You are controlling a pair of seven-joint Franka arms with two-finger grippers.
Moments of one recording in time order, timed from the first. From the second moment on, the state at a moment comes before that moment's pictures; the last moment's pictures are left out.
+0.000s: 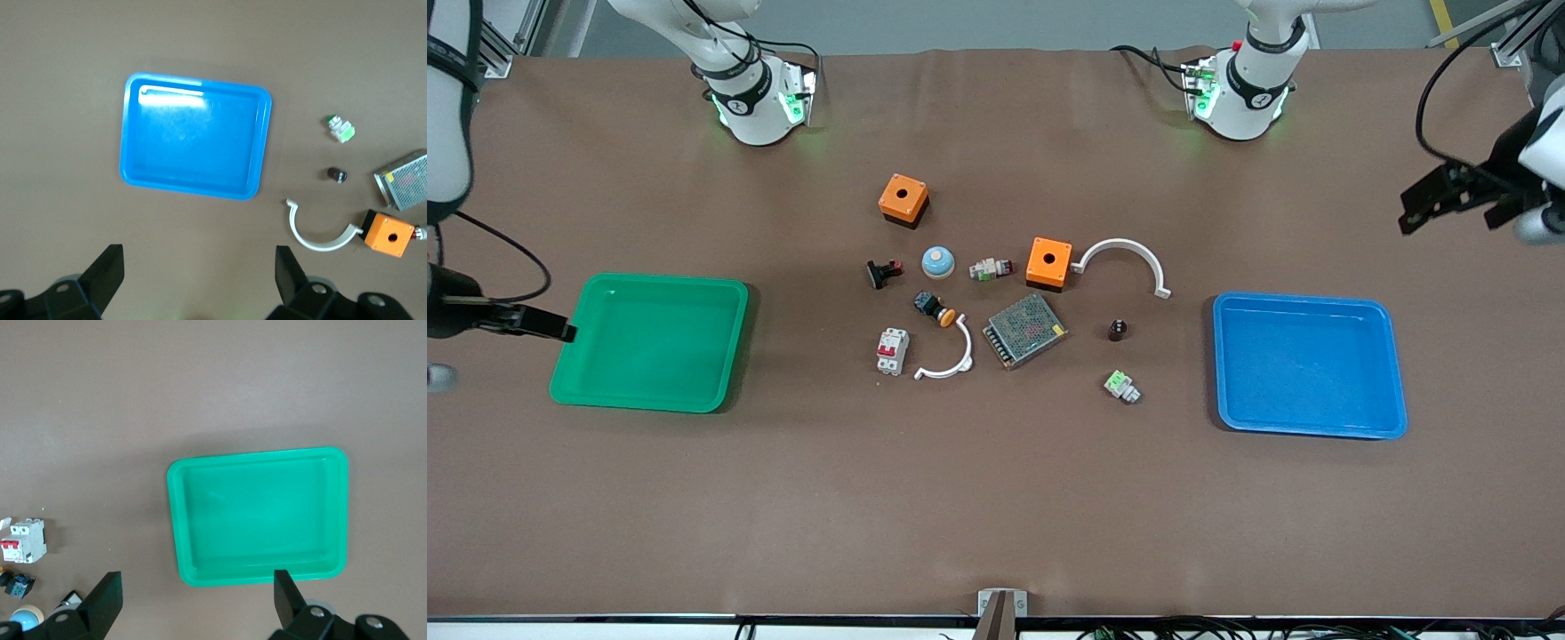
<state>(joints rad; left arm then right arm) 0.00 -0.03 -0.07 -1.52 0.02 1.48 -0.12 -0.02 0.29 -0.13 -1.39 0.06 1.62 0.01</state>
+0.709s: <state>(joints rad) -0.01 -0.08 -0.06 -1.57 0.02 1.49 -0.12 -0.02 0.20 -0.12 -1.45 0.05 1.53 -0.03</state>
